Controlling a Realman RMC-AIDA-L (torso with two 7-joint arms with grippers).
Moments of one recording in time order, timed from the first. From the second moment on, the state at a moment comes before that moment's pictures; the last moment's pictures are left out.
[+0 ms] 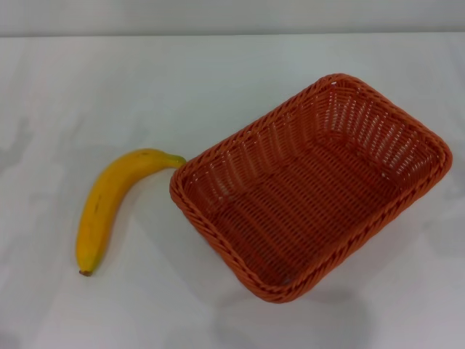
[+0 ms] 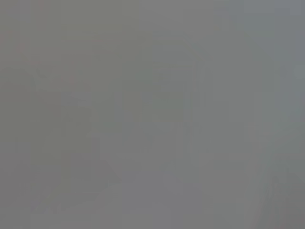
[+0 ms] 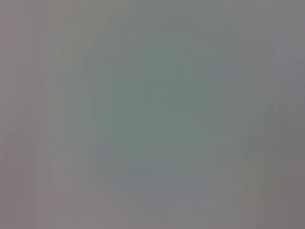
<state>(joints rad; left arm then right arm) -0.41 -2.07 2.84 -0.20 -1.48 1.55 -0.80 0.30 2.01 -0.62 -0.31 -0.94 -1.36 0.67</state>
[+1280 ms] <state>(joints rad) -0.40 -2.07 2.84 -0.20 -1.49 1.55 -0.81 0.34 1.92 -0.70 -0.80 -1.47 -1.31 1.38</state>
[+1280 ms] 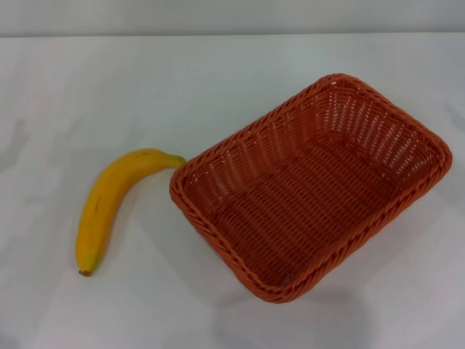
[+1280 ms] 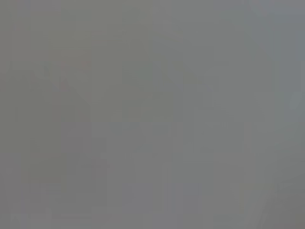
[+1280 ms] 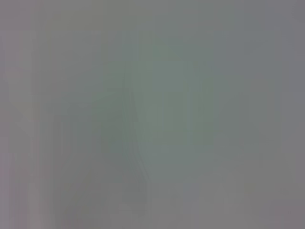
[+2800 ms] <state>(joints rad) -0.39 -2.07 2.84 -0.20 -1.49 1.55 -0.81 0.96 1.95 -1.00 -0.77 -2.65 -1.44 2.30</state>
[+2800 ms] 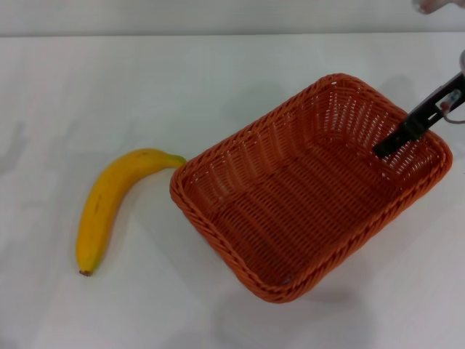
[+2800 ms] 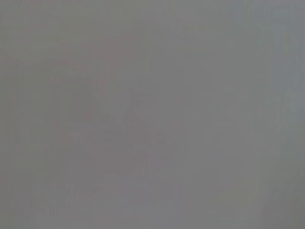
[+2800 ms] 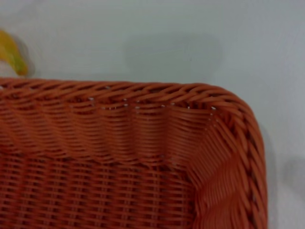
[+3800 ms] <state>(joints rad) -0.38 -2.07 2.84 -0.20 -1.49 1.55 -0.81 1.00 1.88 -0.87 -0.75 -2.70 -1.55 2.44</state>
